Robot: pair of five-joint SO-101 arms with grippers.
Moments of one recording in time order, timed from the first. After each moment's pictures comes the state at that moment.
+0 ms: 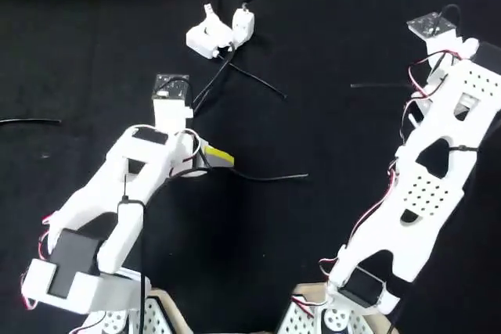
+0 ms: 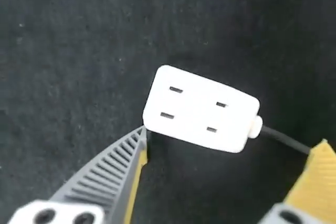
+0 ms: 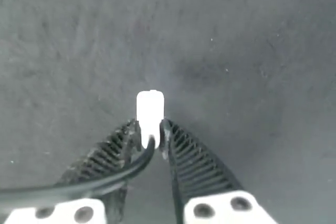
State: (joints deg) left arm 9.8 -5.9 43.4 41.2 10.9; right arm 31.3 51.3 -64.0 99.6 52.0
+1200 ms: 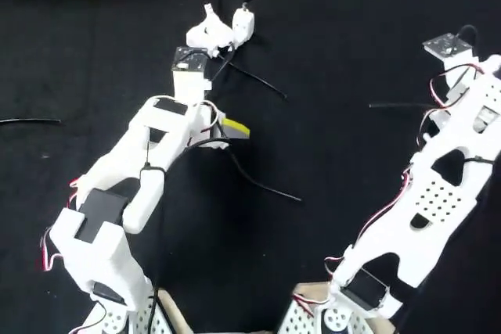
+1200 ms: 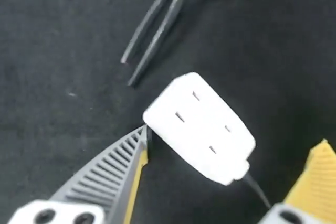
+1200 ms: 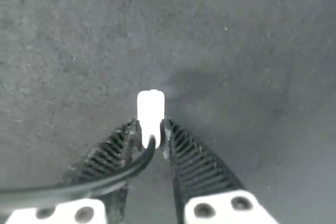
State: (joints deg) left arm 12.2 11.5 21.9 41.2 11.0; right arm 37.3 53.3 -62.5 99.6 59.5
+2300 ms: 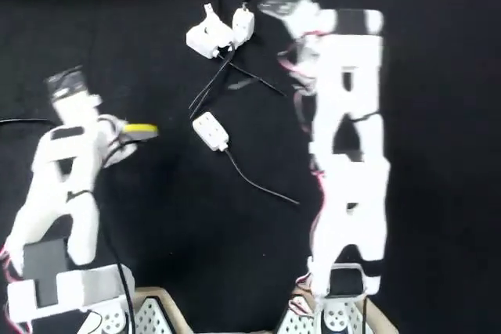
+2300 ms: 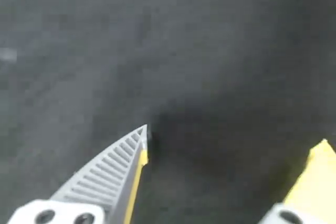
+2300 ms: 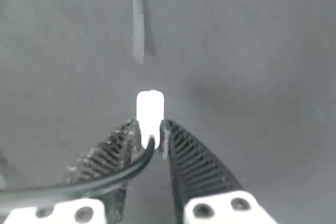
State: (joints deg) left arm -18.7 -8.9 44.4 41.2 11.0; right arm -2.8 47.1 -62.5 99.6 43.1
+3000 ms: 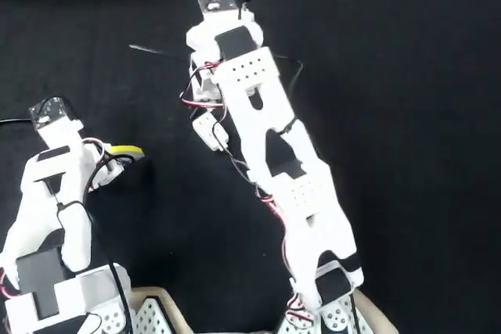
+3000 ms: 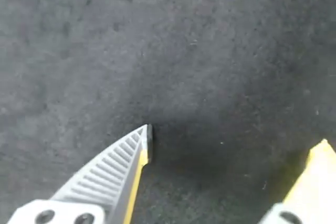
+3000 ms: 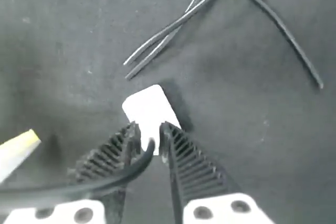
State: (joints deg) left arm -24.5 -11.5 51.9 41.2 11.0; right arm -26.4 47.1 -62.5 99.6 -17.2
